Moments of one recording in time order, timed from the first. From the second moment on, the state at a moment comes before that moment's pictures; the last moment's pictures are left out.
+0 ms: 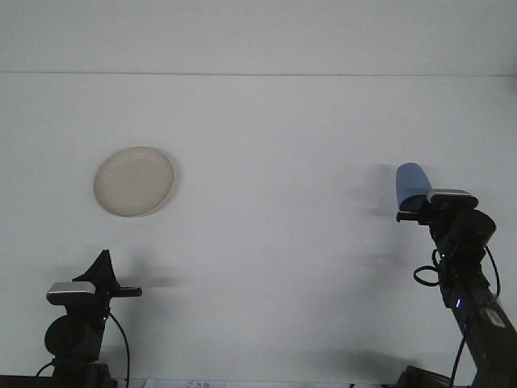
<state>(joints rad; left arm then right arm) -0.04 0.00 0.03 0.03 -0.10 -0.02 -0.27 1.28 0.59 0.38 -0.21 -0.04</state>
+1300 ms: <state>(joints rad) -0.04 0.00 0.03 0.03 -0.10 -0.02 0.87 1.72 1.48 -1.32 -0.03 -0.05</state>
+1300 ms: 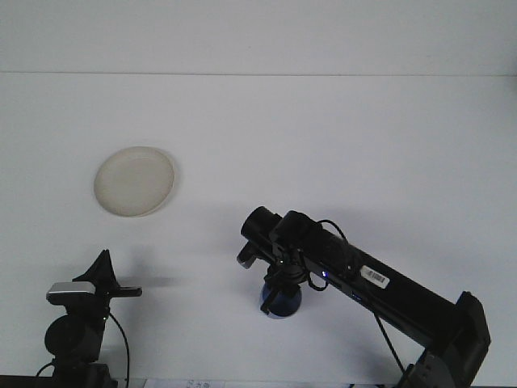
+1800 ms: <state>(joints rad) -0.04 0.00 0.03 0.03 -0.10 -0.02 0.87 1.71 1.51 -1.30 -0.03 -0.06</state>
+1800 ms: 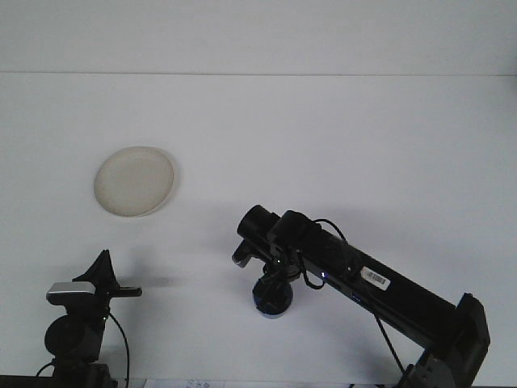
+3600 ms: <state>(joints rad) -0.38 0.95 1.14 -0.73 0.47 -0.15 0.82 0.15 0.57 -0.53 0.05 0.02</state>
